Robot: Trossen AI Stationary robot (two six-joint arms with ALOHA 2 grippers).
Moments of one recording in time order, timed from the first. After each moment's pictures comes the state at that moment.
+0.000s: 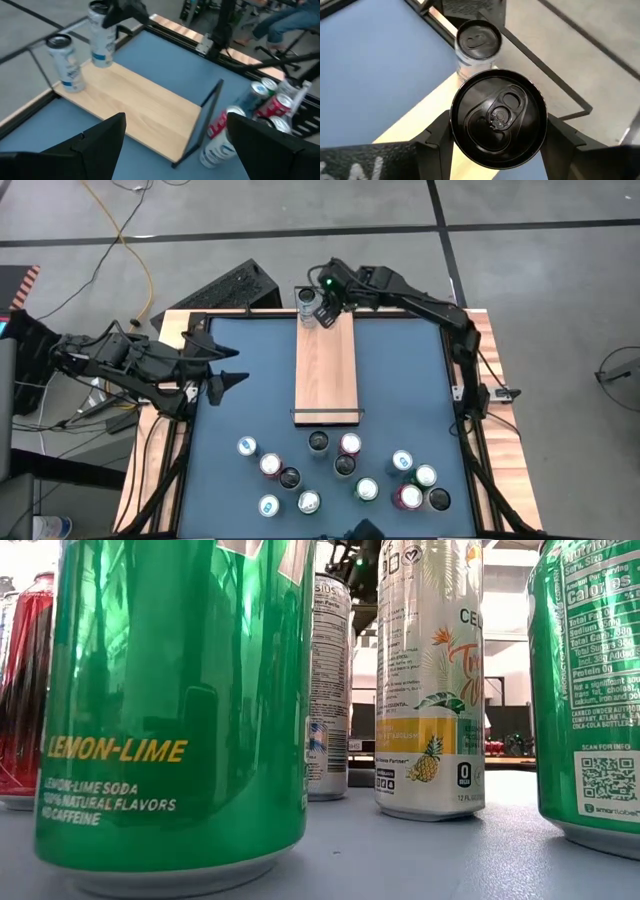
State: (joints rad) left arm -0.29 0.94 1.35 -0.89 -0.58 -0.53; right arm -0.41 2.02 2.25 -1.14 0.33 0.23
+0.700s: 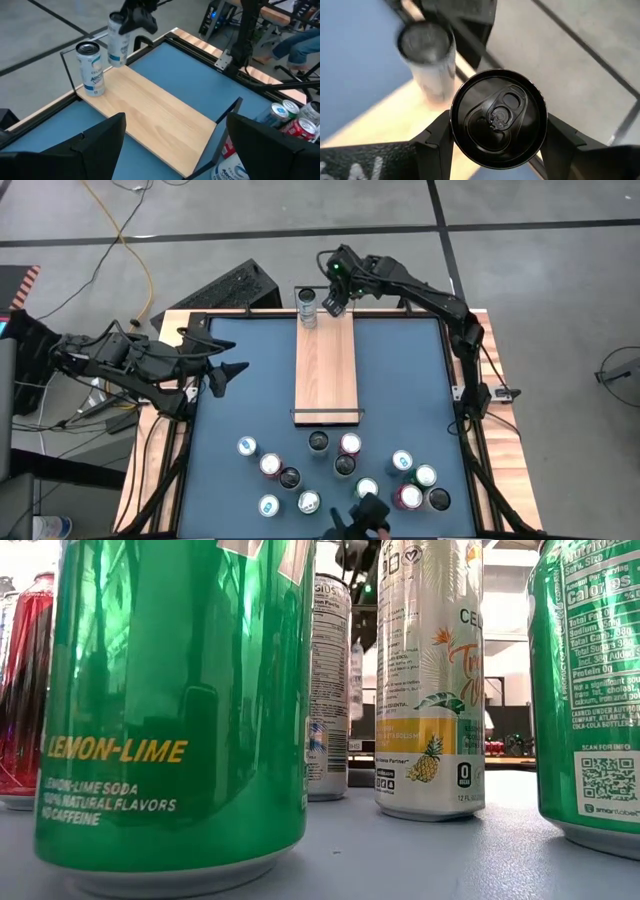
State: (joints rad) left arm -0.29 0.94 1.35 -0.89 -0.69 -0.58; right arm -0.53 2.02 2.16 -1.06 0.26 0.06
